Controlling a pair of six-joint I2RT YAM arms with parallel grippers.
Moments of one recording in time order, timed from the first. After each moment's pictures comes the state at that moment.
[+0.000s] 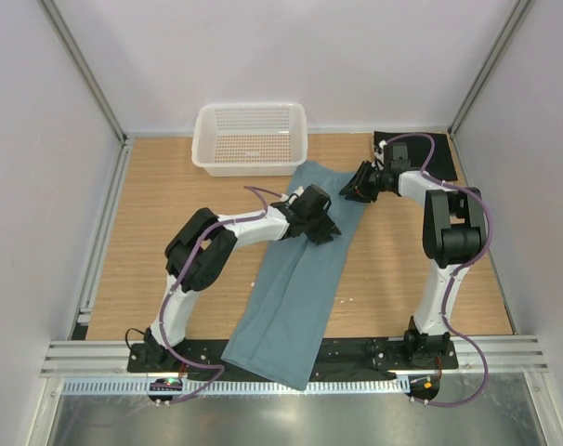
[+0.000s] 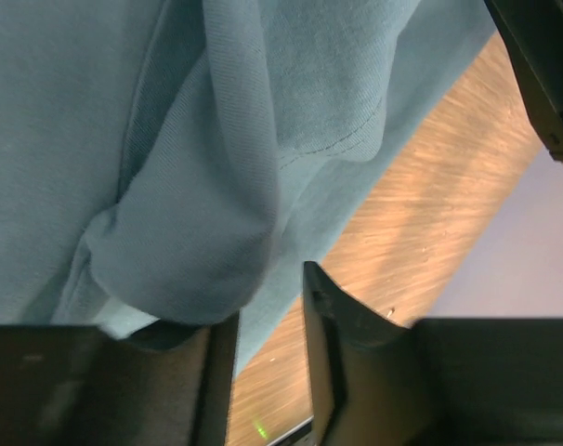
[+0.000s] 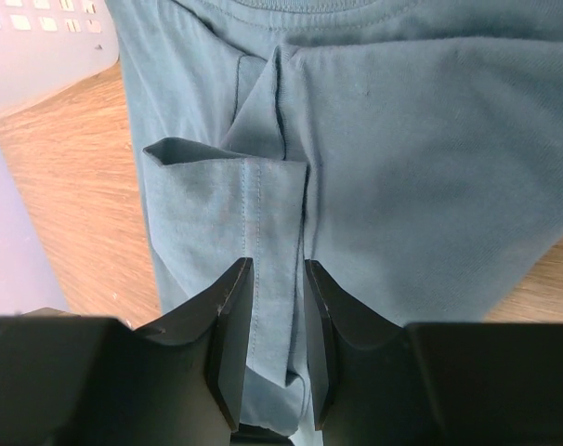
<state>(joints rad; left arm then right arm) -0.85 2.13 1.48 -0.20 0.02 -1.37 0.06 2.01 1.34 -0.22 -0.52 0.58</state>
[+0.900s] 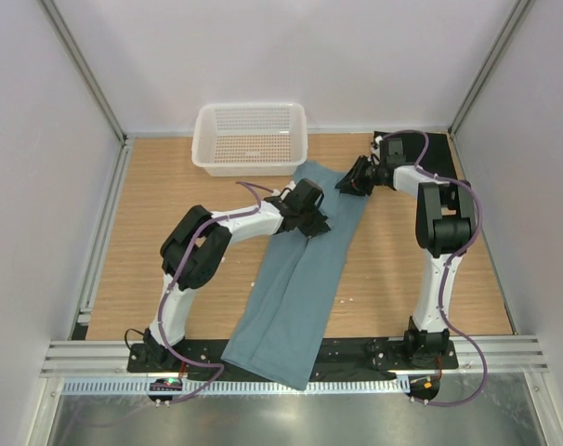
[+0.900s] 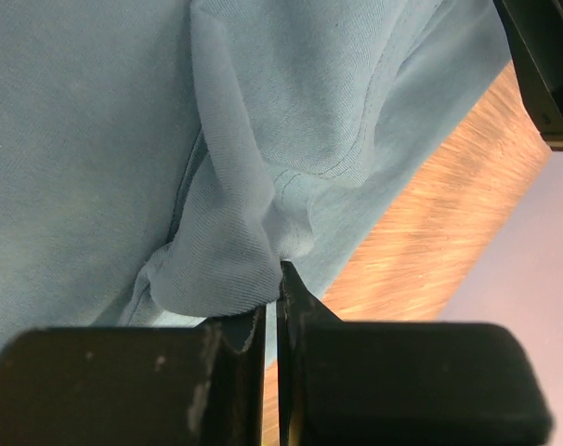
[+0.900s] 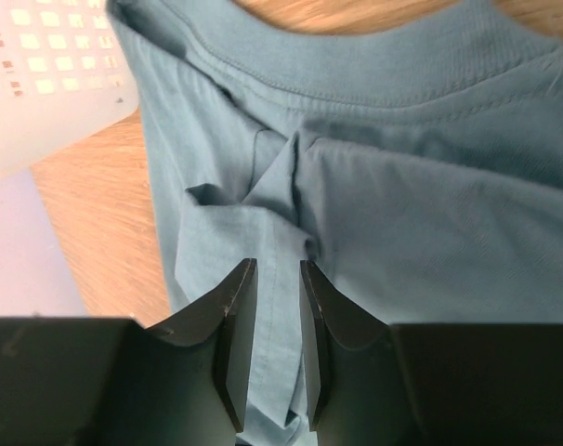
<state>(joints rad) -0.80 2.12 1.49 -0.24 0.00 -1.36 0.06 2.13 1.45 -0.18 -0.56 0.62</state>
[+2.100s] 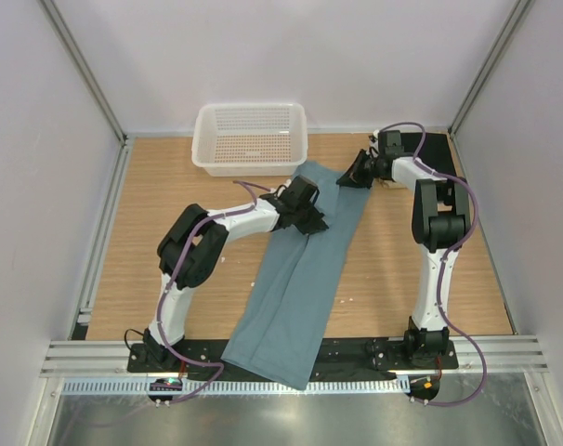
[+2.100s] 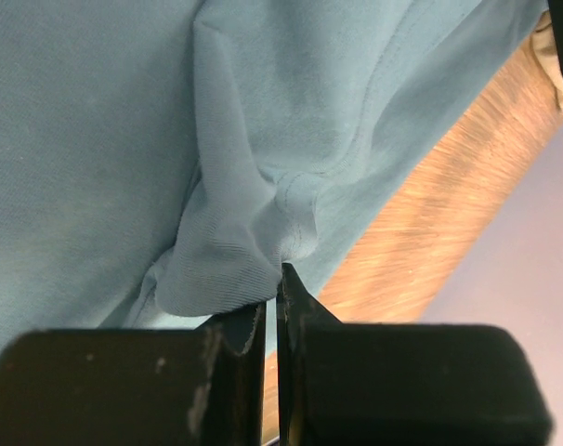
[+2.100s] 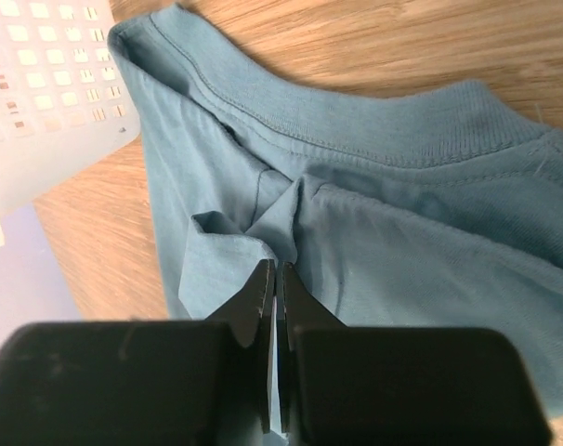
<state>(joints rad) -0.77 2.11 1.48 -0.24 0.05 -1.37 0.06 2.22 1.63 -0.31 -0.55 0.58</state>
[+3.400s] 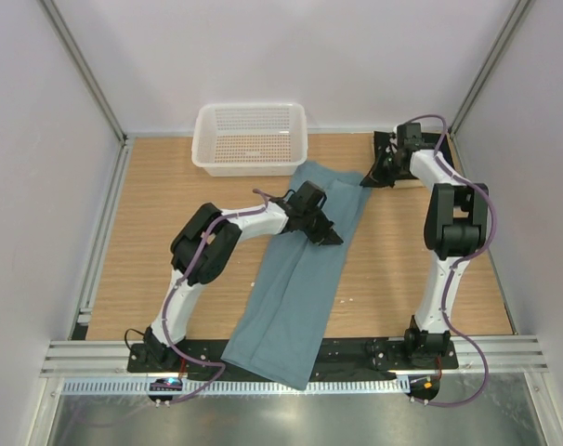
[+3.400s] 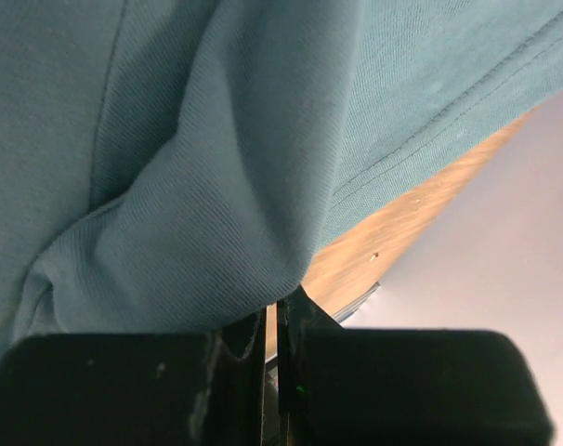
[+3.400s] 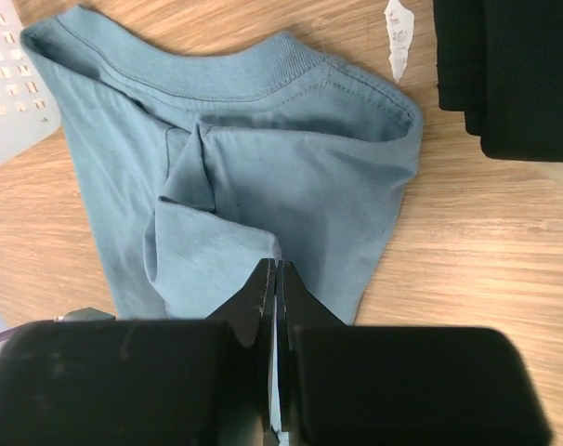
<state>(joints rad) -0.80 2.20 1.54 -0.23 0.31 -1.42 -0.02 2.10 1.65 -0.57 -0.39 0.44</state>
